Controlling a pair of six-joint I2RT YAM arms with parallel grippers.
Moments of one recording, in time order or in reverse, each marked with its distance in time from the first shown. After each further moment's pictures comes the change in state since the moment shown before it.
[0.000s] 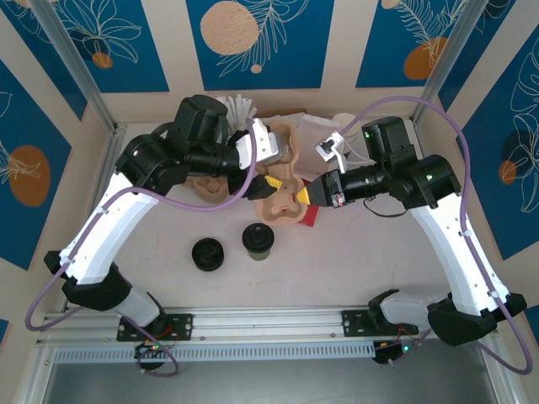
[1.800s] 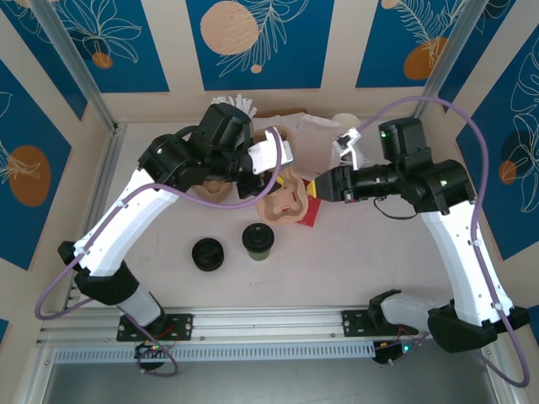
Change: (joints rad) left arm -0.047 0.062 -0.002 -0.035 -0.145 -0.031; right arm -0.115 -0.049 0.014 -0.011 0.133 0.031
